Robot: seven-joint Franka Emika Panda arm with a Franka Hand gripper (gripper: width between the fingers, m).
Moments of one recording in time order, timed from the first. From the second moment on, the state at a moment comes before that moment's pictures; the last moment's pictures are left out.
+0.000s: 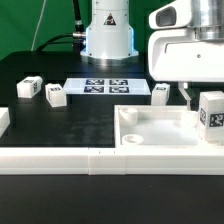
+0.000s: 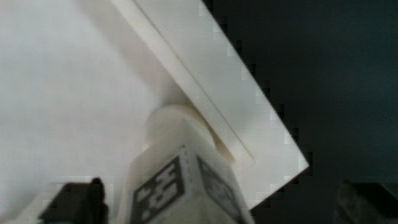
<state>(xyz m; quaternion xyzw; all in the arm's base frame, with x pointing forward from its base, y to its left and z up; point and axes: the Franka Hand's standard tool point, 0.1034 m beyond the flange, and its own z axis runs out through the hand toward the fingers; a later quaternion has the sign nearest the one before) 0.639 0.131 0.075 -0.97 0.22 -0.04 0.07</state>
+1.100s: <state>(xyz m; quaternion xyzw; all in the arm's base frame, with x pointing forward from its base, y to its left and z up) 0.646 0.114 0.079 -0.99 -0.10 -0.07 0.03</state>
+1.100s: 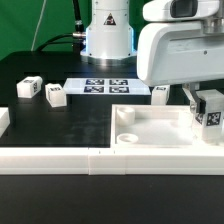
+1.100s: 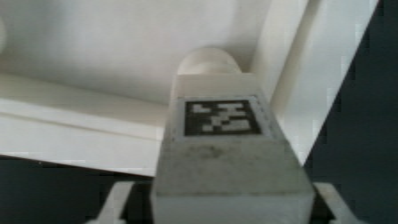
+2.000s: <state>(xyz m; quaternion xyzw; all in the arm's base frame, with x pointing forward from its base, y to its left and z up) 0.641 0.112 0.075 -0.95 0.30 -0.05 0.04</state>
